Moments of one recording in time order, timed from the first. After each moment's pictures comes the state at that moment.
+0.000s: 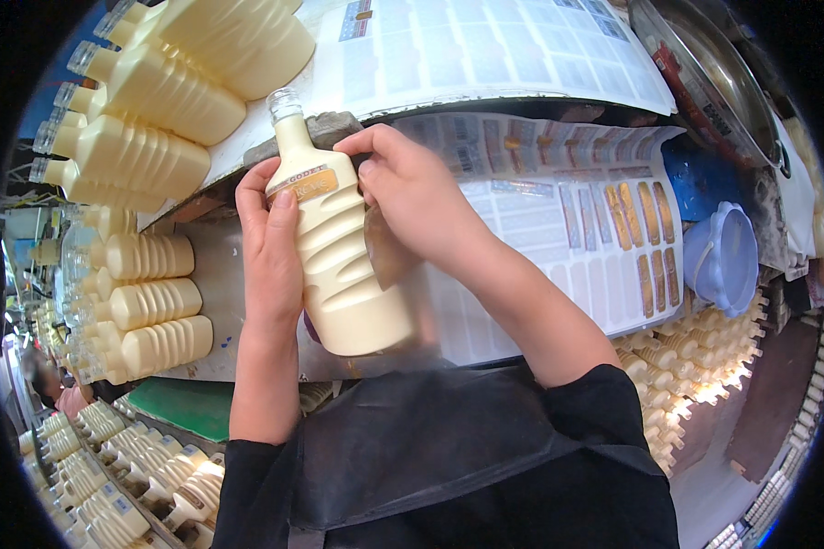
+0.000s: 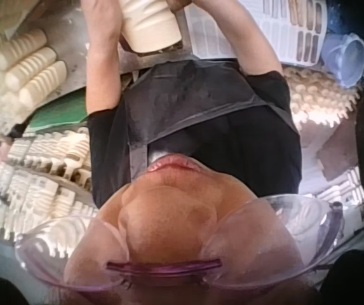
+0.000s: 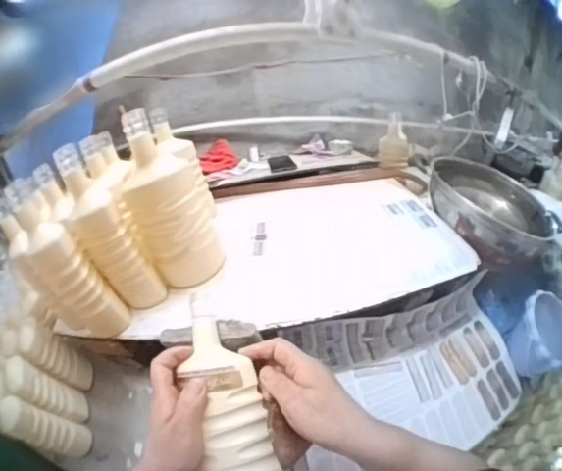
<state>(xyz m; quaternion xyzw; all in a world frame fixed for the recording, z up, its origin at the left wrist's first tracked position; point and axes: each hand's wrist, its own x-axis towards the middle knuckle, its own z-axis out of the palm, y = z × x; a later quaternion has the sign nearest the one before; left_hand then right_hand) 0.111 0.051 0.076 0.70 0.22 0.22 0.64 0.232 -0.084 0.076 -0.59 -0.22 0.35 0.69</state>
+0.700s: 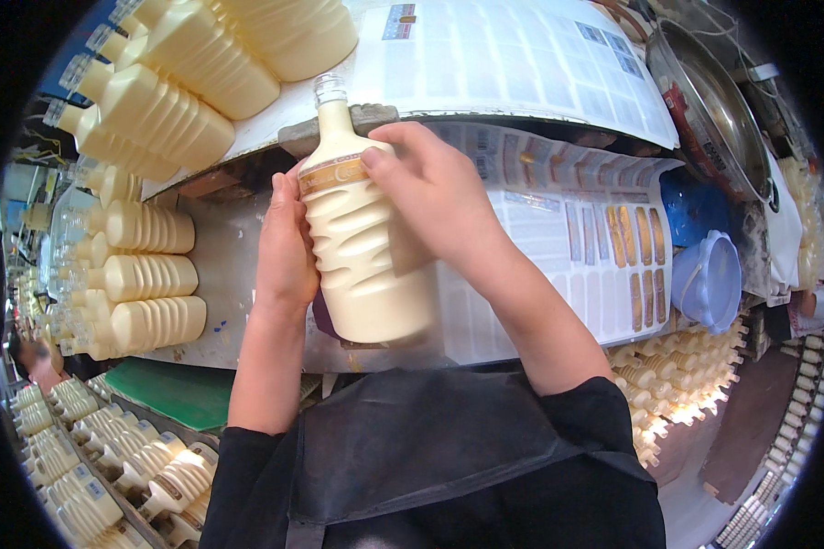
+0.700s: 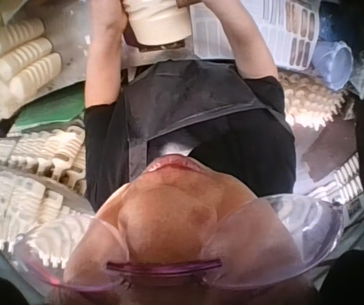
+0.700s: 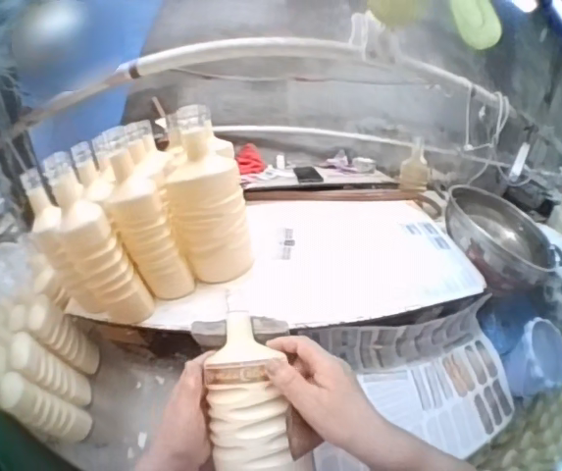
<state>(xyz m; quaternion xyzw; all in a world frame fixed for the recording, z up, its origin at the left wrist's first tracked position) 0.103 0.067 0.056 0.53 0.23 0.20 0.79 0.224 -0.076 0.081 -0.70 -0.27 0.24 0.62</state>
